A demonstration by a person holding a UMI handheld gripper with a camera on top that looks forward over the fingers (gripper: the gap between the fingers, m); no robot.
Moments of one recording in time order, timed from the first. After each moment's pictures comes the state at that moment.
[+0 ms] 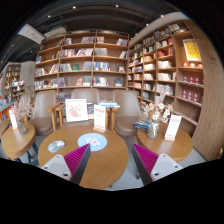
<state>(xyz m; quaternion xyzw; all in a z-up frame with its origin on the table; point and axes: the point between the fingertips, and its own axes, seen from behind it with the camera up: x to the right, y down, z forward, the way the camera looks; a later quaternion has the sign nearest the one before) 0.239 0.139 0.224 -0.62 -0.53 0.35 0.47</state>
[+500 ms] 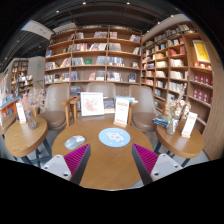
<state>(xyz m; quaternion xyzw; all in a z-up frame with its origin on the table) 0.208 0.017 0.182 -0.60 -0.57 0.36 0.43</state>
